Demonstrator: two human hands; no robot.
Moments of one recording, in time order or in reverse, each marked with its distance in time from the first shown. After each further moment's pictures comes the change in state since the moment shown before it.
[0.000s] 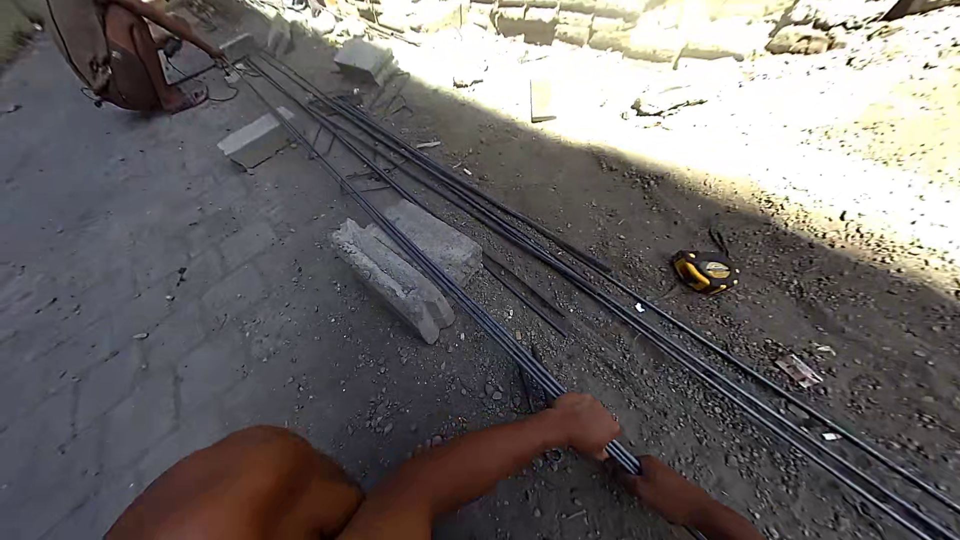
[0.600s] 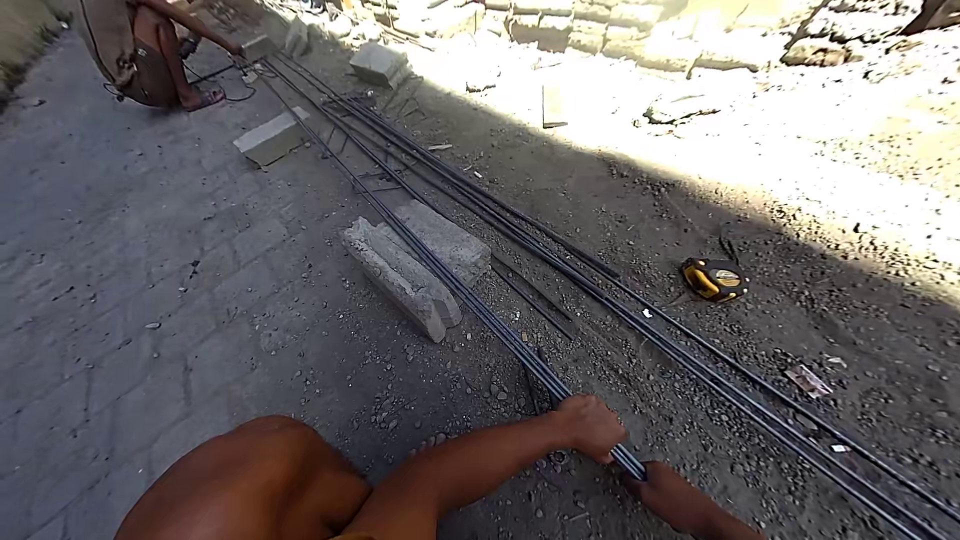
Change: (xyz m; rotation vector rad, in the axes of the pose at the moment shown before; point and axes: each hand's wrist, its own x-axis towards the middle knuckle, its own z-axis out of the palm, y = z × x) left_hand 0.000 0.000 0.003 0.047 0.023 0.014; right_hand -0.002 -0.001 0.004 -0.025 0.042 0.019
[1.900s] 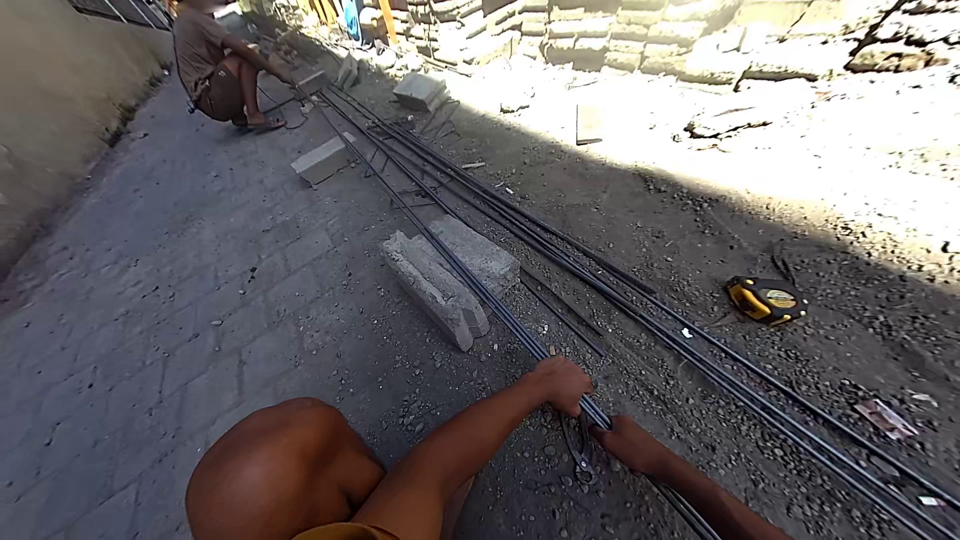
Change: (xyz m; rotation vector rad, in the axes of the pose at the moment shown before) left_hand -0.048 -0.092 -0.024 0.031 0.023 -0.206; right_hand 0.036 -0.107 -0.027 0.043 0.050 -0.159
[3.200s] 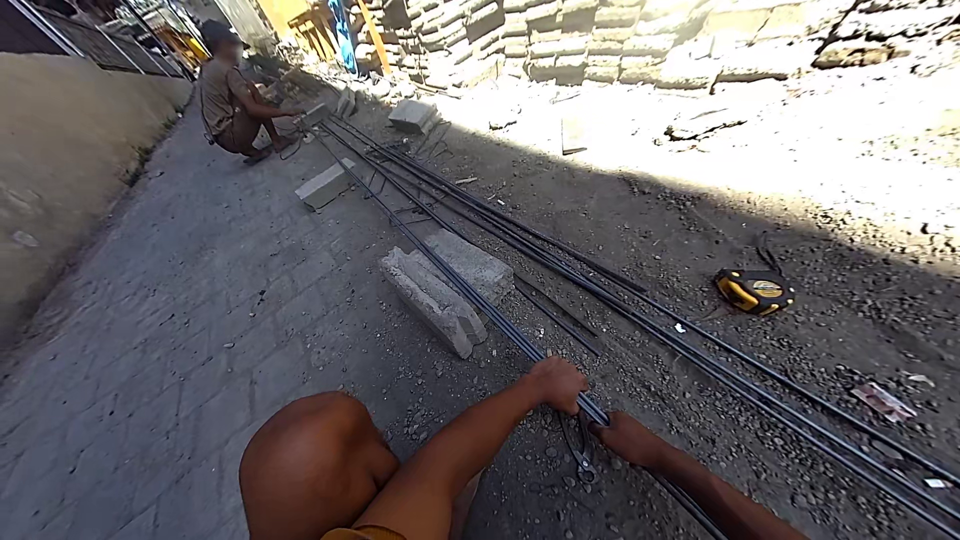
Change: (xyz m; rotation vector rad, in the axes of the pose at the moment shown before) left_hand 0.003 0.003 0.000 0.039 -0.023 -0.043; right_hand 0.004 0.005 -0.002 -0.010 -0.013 -0.024
